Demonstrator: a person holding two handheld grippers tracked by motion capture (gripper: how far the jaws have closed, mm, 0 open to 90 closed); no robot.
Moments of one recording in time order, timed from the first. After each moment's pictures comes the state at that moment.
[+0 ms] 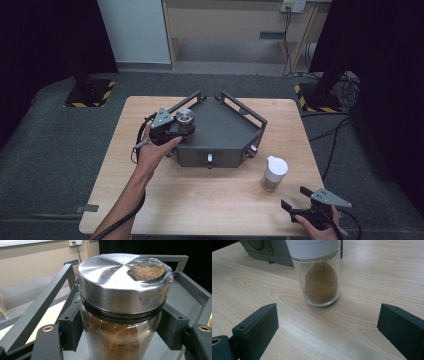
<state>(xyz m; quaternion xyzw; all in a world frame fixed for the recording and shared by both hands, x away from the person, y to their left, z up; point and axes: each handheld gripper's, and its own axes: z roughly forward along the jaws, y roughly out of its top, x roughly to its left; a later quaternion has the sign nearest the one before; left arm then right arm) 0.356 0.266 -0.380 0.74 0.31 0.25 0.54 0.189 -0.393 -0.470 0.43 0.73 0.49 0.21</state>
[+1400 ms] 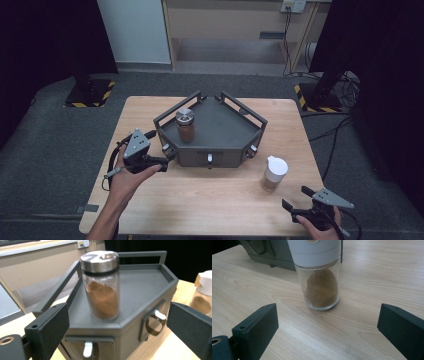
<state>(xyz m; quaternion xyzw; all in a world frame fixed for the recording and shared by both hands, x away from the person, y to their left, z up) 0.248 0.298 -0.371 0.74 0.31 0.29 0.52 0.184 -0.393 -0.465 0.42 0.73 0.49 0.21</state>
